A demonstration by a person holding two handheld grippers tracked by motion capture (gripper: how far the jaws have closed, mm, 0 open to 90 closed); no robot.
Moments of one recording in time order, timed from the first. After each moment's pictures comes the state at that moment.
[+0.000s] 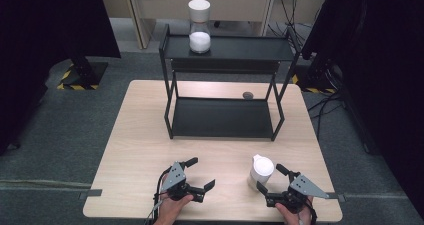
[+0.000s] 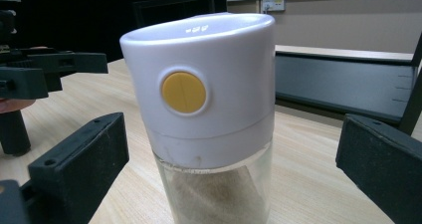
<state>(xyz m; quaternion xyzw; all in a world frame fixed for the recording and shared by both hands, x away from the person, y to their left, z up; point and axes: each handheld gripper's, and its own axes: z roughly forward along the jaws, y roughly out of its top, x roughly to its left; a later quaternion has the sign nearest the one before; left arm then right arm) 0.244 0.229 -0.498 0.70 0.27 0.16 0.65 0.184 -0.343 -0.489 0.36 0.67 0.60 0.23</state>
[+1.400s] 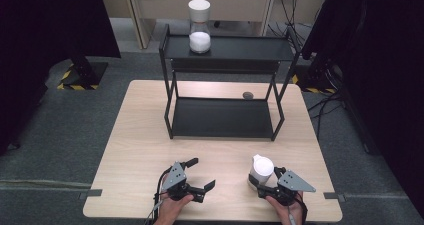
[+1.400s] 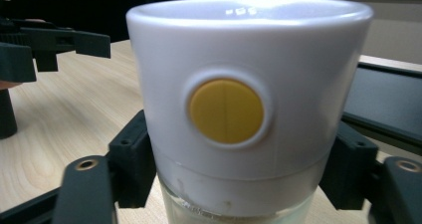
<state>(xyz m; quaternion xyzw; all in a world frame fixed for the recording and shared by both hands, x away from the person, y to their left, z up) 0.246 0.229 -0.499 0.70 0.27 0.15 0.65 0.203 -0.324 -0.485 0.32 0.71 0.58 0.25</state>
